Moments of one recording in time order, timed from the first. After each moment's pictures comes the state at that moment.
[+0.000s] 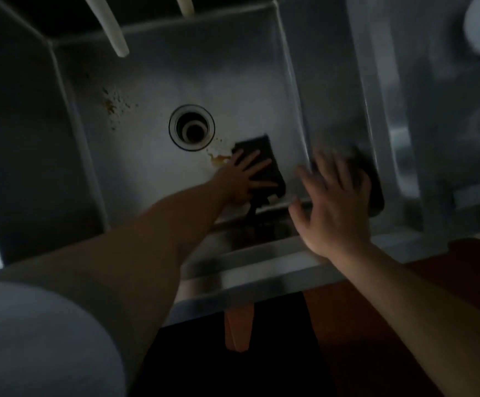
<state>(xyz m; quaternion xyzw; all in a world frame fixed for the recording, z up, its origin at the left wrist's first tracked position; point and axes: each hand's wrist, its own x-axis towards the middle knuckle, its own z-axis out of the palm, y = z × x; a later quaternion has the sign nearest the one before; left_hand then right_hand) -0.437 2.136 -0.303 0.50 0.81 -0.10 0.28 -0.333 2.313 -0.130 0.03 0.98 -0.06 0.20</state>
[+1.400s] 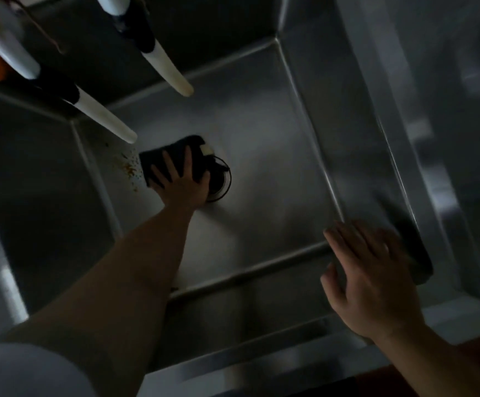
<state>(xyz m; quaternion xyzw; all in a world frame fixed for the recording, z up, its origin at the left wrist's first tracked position) -0.528 2.031 -0.332 -0.10 0.96 0.05 0.27 -0.334 2.313 -0.130 0.04 0.97 -0.11 0.21</state>
